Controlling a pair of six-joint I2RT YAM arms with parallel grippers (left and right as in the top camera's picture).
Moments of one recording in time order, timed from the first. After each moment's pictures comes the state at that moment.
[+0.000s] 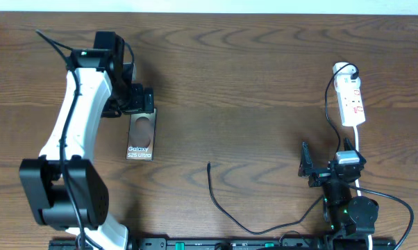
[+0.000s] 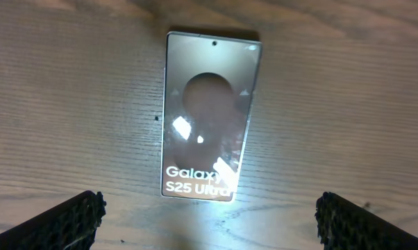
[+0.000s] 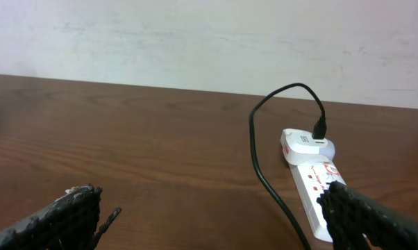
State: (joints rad) left arm -0.02 1.80 1.53 -1.24 0.06 -0.09; right arm -0.01 0.01 0.01 -0.06 -0.11 -0.04
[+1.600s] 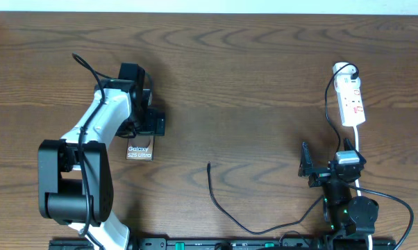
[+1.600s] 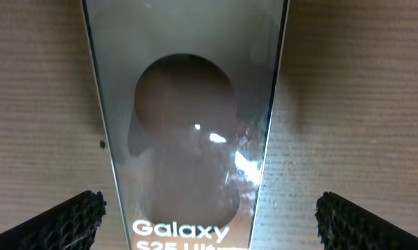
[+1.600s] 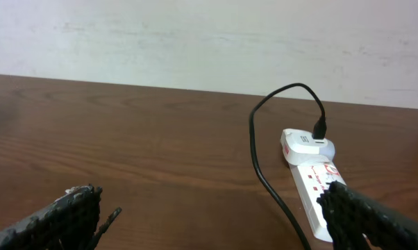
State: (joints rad) left arm -0.08 1.82 1.19 -0.91 0.02 -0.07; right arm -0.01 0.01 0.01 -0.06 -0.11 -0.04
